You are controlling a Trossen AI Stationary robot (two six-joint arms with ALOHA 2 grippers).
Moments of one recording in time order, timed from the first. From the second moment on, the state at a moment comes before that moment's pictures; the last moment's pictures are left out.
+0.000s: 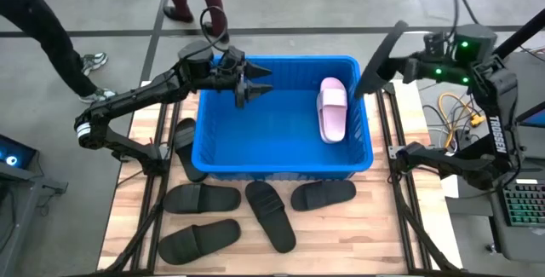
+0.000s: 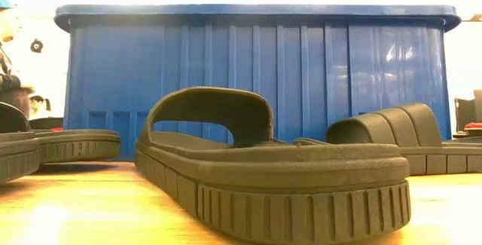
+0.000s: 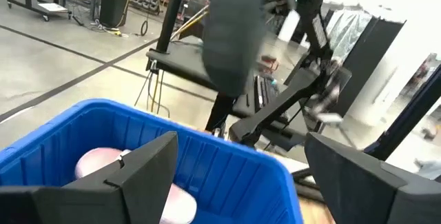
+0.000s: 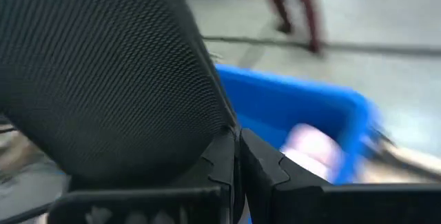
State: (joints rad) left arm 0.42 1.31 1.38 -0.09 0.36 -0.31; right arm -1.05 0.92 1.58 -1.05 -0.47 0.34
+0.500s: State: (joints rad) left arm 0.42 1.31 1.38 0.02 0.35 -0.39; right arm -0.85 0.95 1.60 -0.72 -0.52 0.27
